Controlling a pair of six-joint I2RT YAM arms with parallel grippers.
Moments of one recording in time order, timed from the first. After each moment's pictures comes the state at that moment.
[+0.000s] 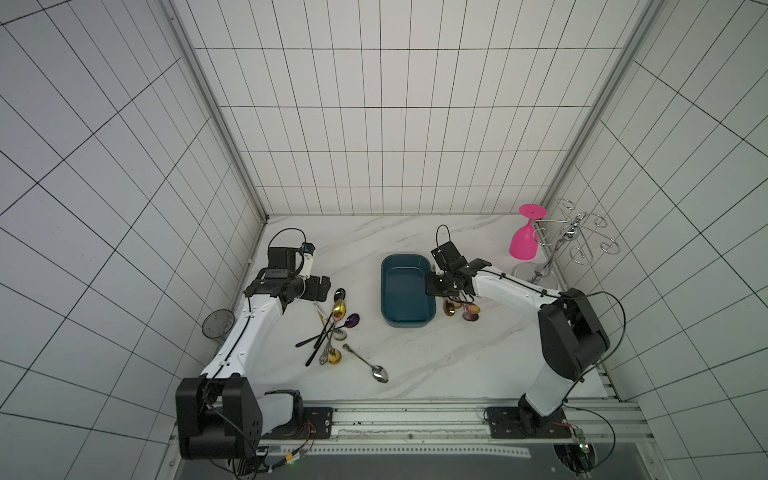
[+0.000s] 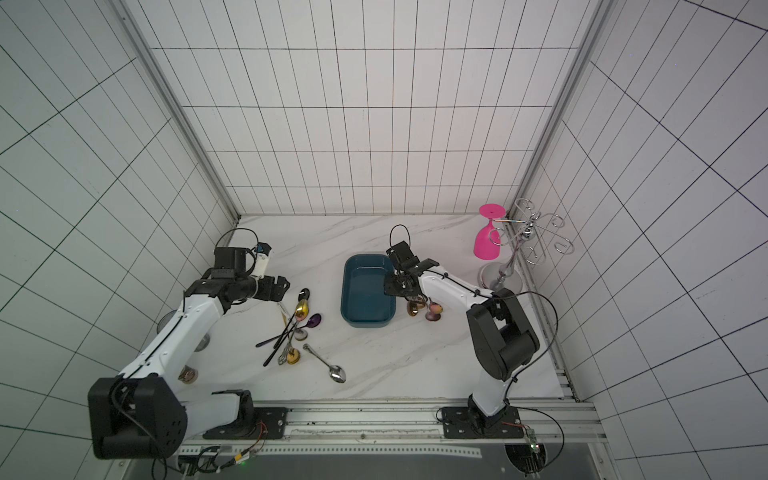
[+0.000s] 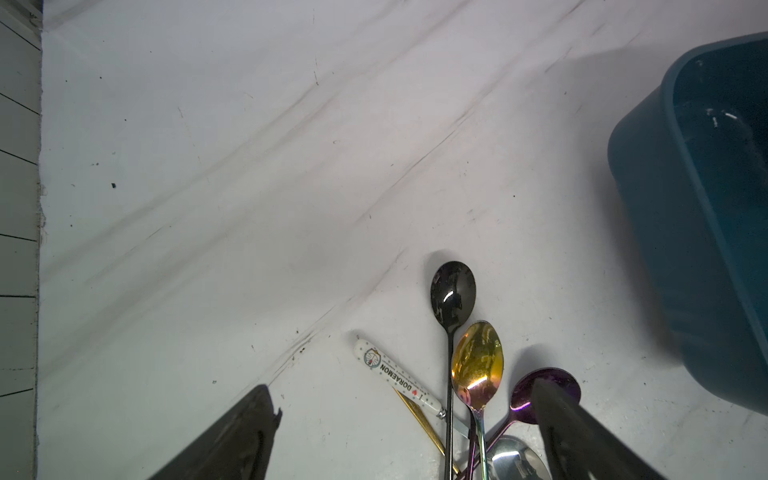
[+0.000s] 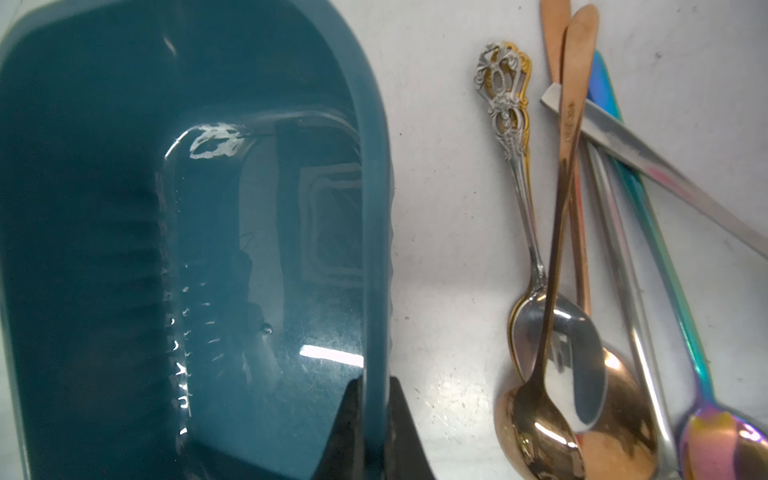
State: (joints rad) left arm 0.01 1.24 0.92 -0.60 0.20 0.18; right arm 0.68 1.74 1.20 -0.51 -0.05 0.58
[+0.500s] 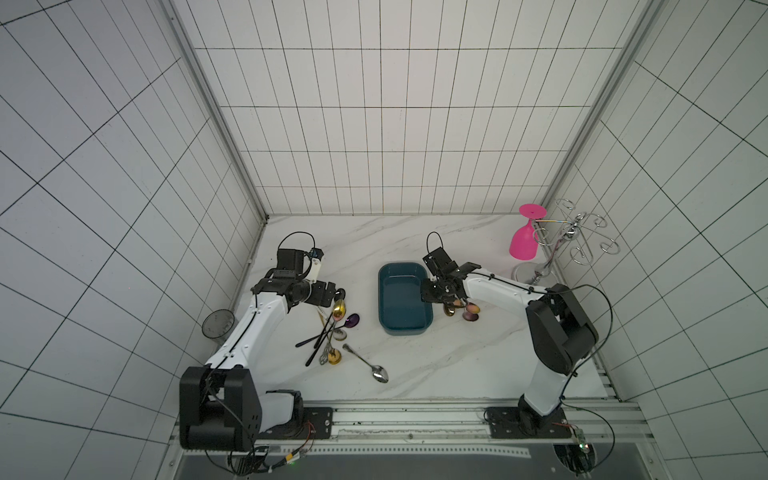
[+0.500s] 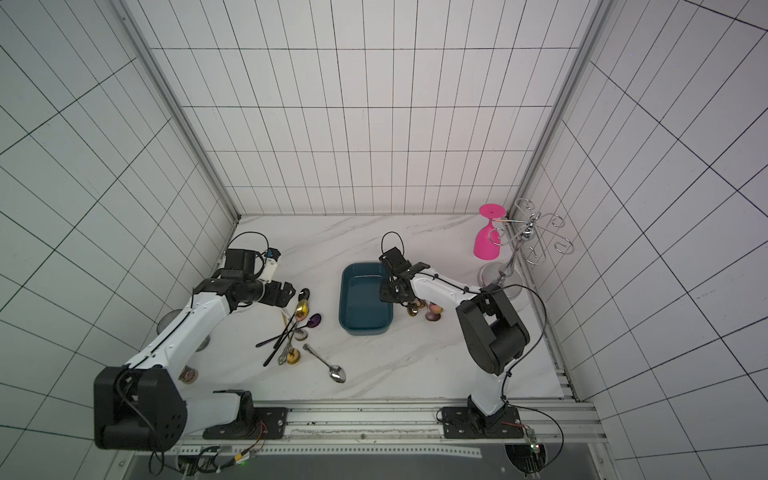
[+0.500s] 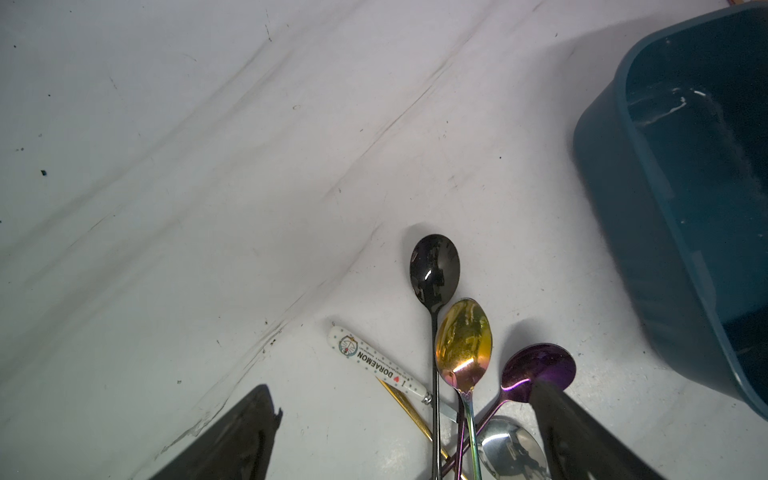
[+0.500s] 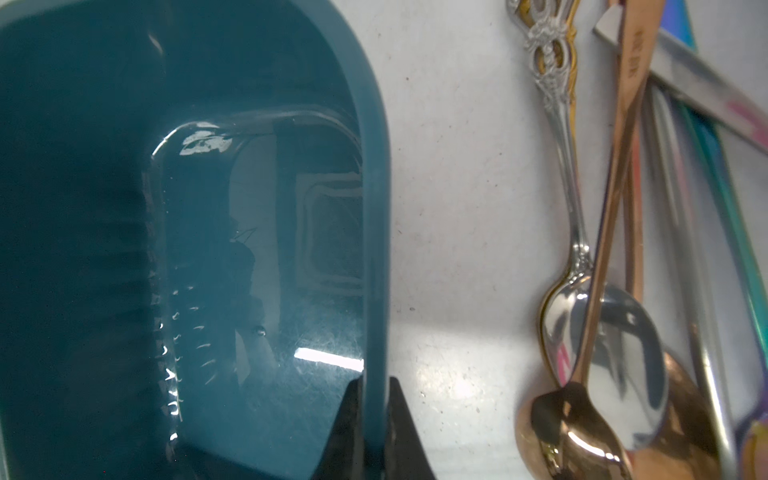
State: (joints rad) left arm -0.03 1.28 0.91 -0.62 0.20 0.19; right arm 0.71 1.80 1.20 -0.53 -0.01 0.59
